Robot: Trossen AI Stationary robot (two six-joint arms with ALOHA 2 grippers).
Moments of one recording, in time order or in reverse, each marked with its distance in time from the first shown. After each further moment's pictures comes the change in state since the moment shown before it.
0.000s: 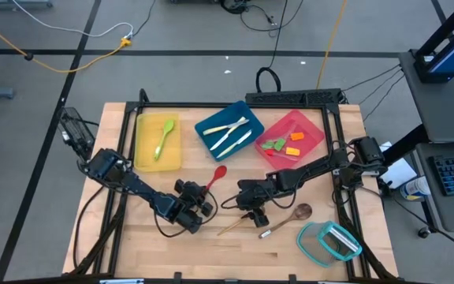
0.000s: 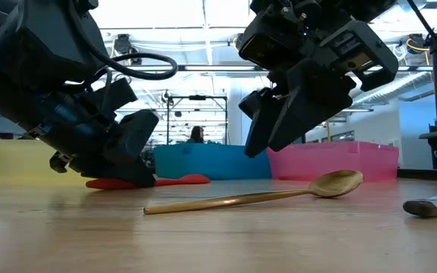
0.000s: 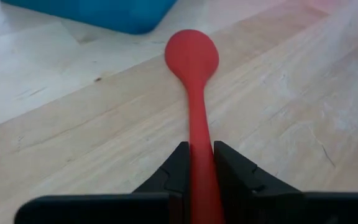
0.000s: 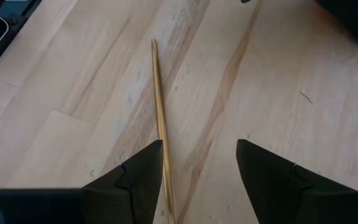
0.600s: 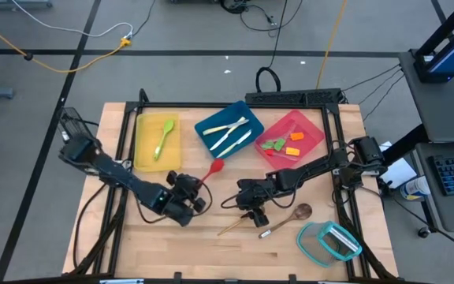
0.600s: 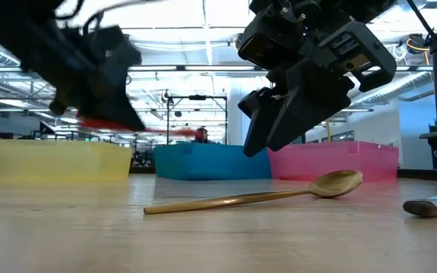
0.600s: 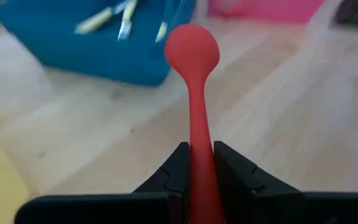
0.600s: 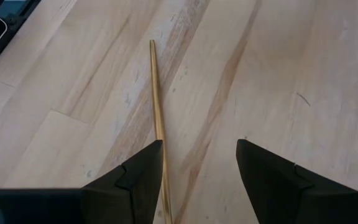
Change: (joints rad) left arm 0.008 -0.339 -0.007 -0.110 -0.038 0.212; right arm -0.002 0.000 0.001 0.003 0.000 -0.006
